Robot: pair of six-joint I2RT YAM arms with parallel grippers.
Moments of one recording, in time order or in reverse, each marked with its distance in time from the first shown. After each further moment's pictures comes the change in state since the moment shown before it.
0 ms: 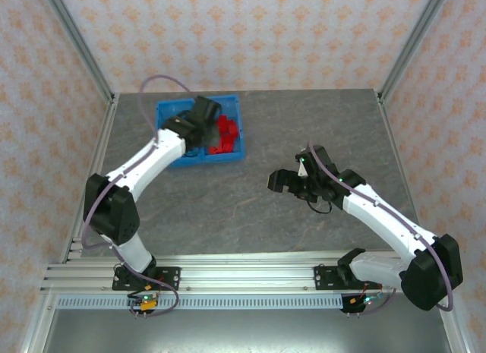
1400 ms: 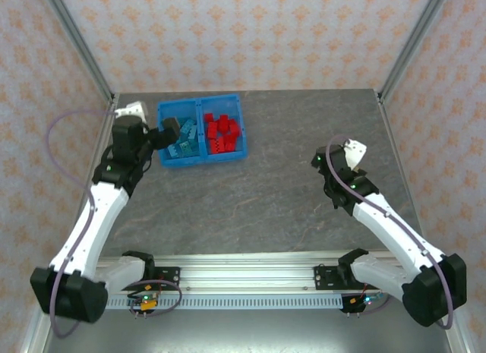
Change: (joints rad) left arm 0.218 -0.689 -0.584 0.390 0.061 -0.067; right arm -0.154 -0.082 -0.105 0.184 0.999 0.002
